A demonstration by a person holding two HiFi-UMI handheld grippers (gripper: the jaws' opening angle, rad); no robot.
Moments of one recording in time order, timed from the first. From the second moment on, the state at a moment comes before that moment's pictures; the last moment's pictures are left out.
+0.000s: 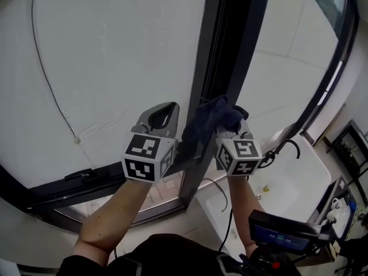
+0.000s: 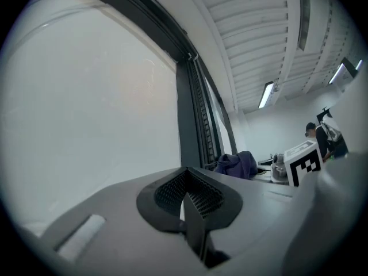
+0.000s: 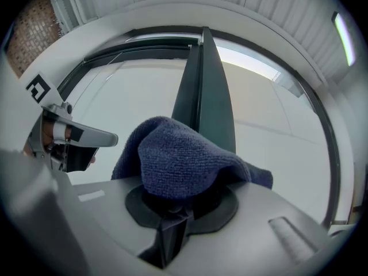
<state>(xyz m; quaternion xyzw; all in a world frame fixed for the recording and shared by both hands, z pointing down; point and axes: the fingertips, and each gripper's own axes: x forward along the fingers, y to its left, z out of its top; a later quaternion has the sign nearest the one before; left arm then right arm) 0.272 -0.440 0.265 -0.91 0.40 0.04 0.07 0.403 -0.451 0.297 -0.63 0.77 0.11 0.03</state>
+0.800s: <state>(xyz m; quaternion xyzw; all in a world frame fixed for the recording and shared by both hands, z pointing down) 0.278 -0.445 0.368 -0.91 0.41 0.00 0.00 0.399 -0.455 0.413 -0.62 0.79 0.03 -0.03</state>
